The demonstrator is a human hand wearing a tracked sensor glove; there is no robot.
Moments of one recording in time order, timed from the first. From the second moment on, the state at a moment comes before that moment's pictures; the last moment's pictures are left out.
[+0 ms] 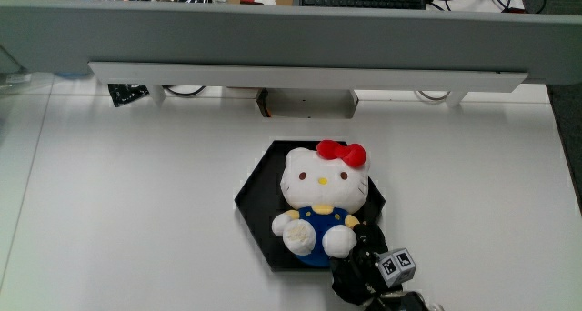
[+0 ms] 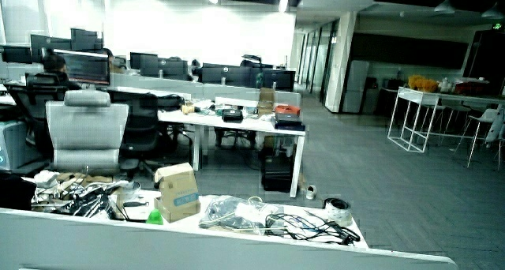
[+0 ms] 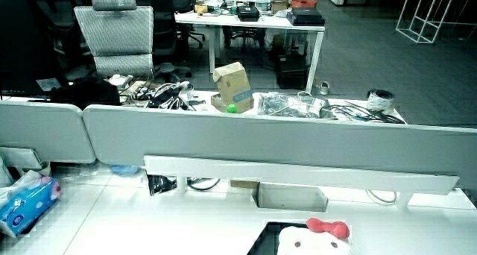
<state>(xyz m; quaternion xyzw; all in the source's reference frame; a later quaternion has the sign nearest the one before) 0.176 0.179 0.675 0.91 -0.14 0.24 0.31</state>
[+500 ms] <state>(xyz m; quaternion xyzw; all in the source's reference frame) 0.187 0.193 0.663 0.91 -0.13 0.28 0.28</state>
